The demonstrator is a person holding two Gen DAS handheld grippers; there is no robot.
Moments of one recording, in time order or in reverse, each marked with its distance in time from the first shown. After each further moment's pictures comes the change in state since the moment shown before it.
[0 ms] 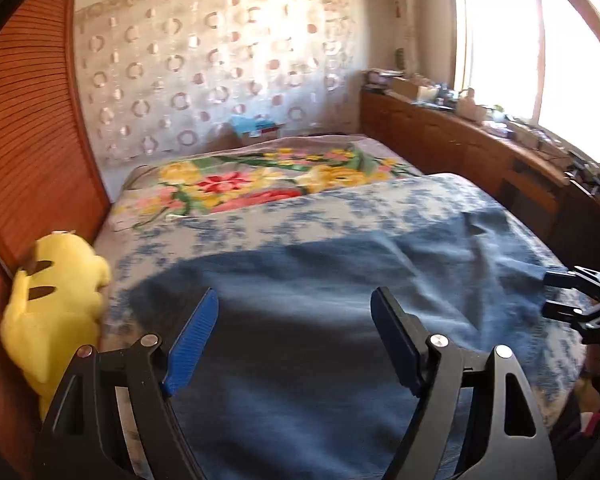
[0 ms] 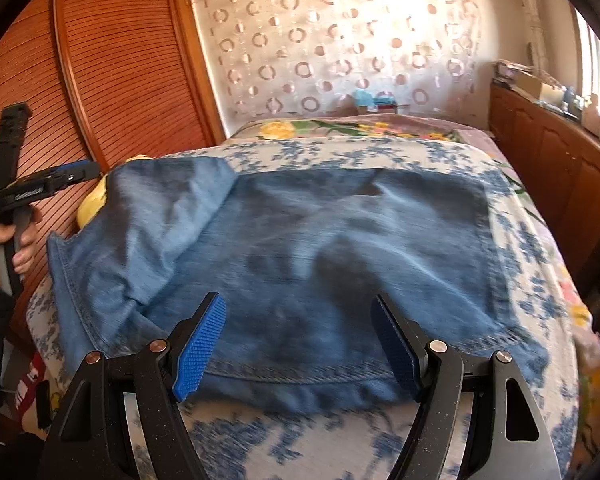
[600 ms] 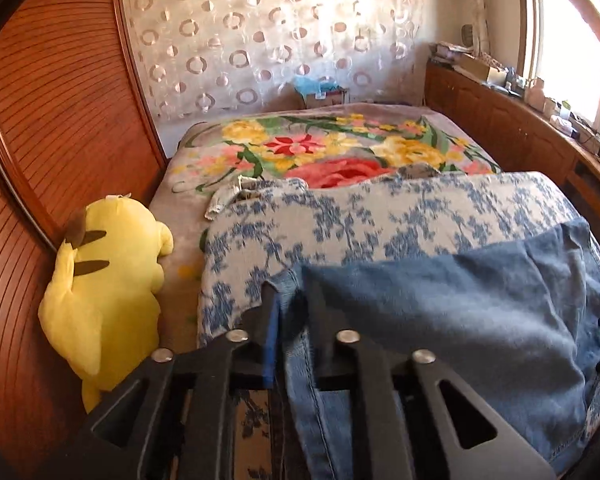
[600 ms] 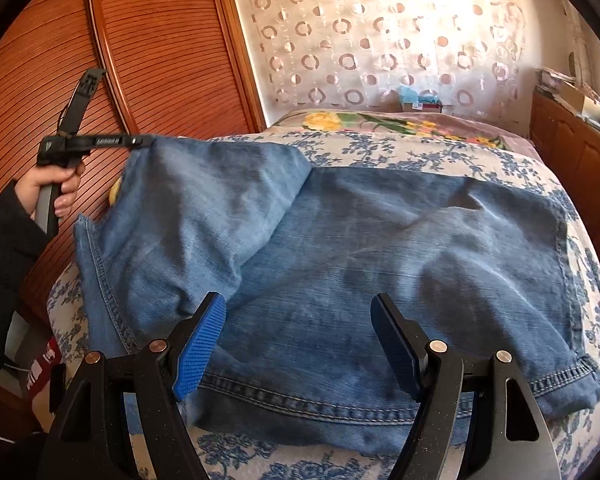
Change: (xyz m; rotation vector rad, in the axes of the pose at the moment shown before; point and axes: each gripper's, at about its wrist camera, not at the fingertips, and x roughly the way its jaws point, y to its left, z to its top) left arm 0.041 0.109 0.016 -0.086 0.157 0.206; right arm 0.037 0.047 0.015 -0.072 0.029 0.122
